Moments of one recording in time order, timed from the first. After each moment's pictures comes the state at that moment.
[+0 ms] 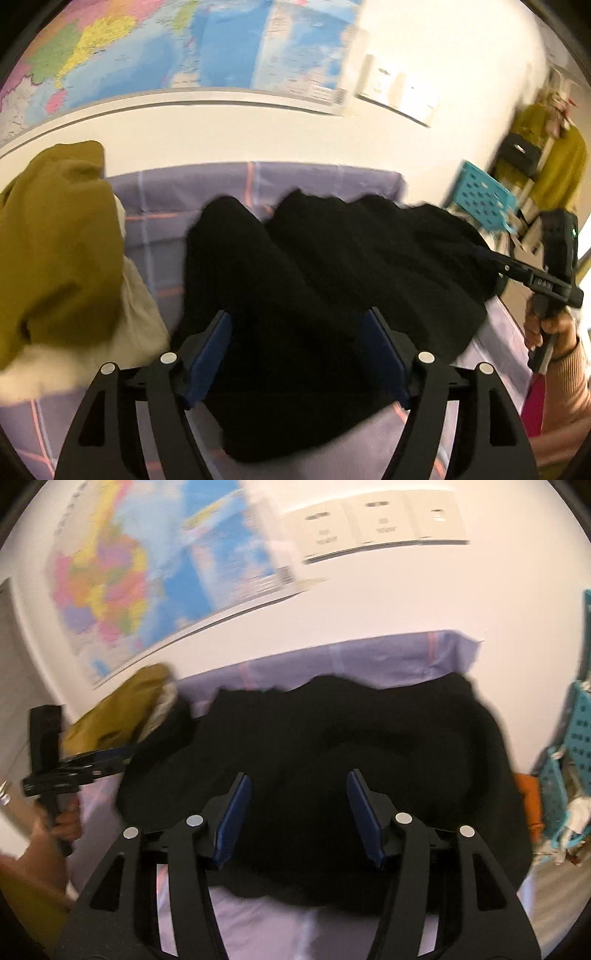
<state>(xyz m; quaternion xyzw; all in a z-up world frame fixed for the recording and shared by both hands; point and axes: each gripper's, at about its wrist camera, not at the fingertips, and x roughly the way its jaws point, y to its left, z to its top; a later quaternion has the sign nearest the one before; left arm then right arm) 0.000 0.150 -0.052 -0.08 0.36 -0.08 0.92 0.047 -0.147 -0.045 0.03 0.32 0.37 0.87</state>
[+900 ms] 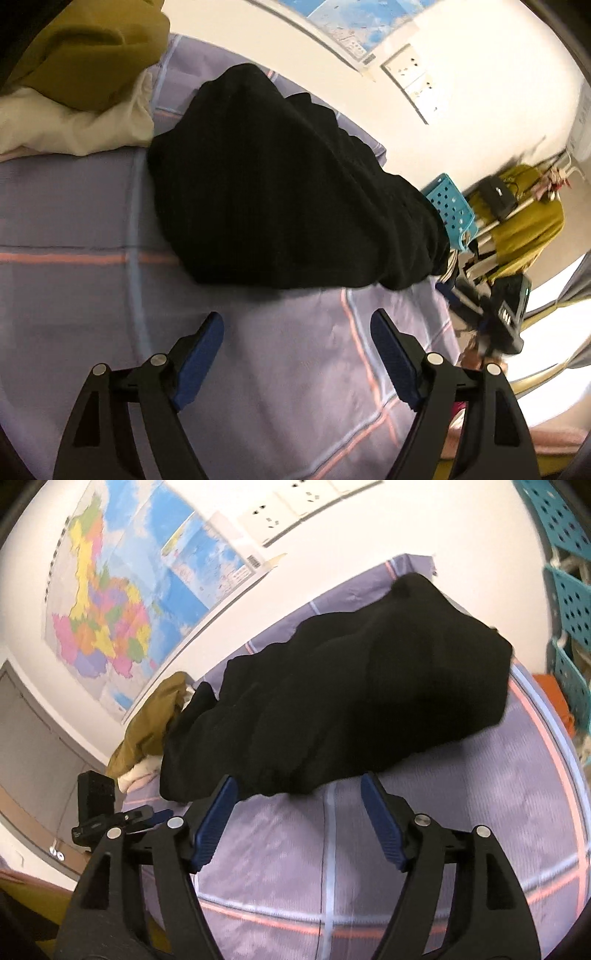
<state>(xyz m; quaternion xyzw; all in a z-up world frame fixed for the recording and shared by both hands) -0.056 0.155 -0.114 -0.30 0.42 -0.13 0.85 -0.006 -0.209 -0.091 0.19 0.37 0.36 0.83</state>
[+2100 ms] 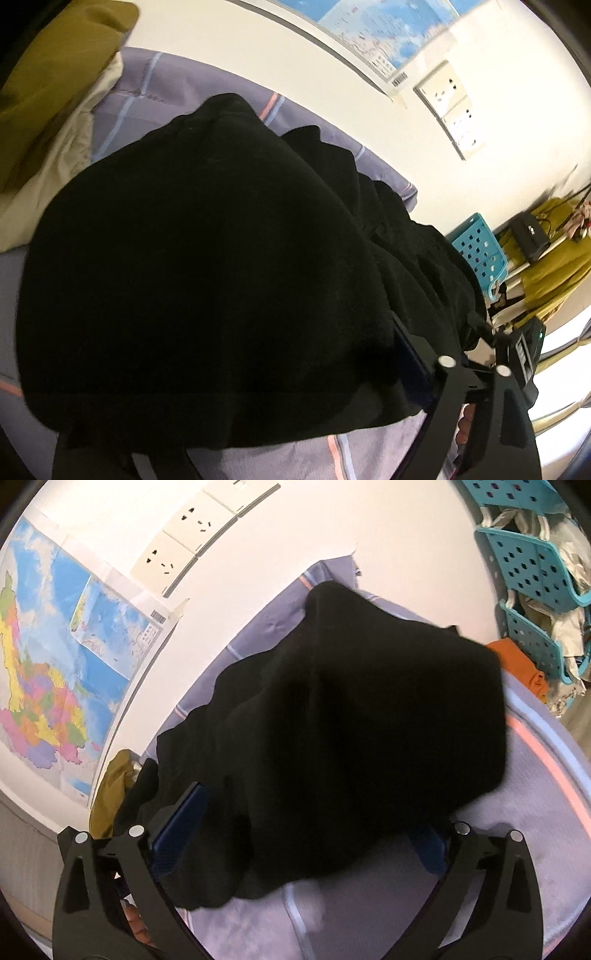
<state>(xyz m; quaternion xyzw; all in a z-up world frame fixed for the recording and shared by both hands) 0.025 0.133 -0.106 -0.30 0.40 -0.06 0.87 0.069 -0.207 -0.106 0.28 0.38 0.23 0.85</state>
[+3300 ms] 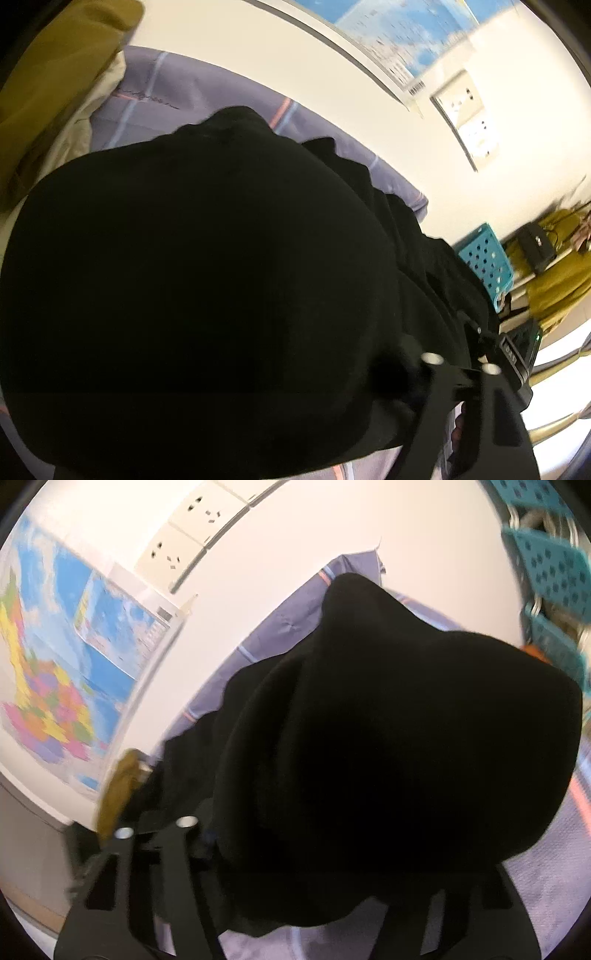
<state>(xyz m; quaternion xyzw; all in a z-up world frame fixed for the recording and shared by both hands) 0.039 0.151 -0.109 -0.32 0.40 -0.04 0.86 0.097 -0.204 -0.109 0.30 0.38 0.27 0.83</state>
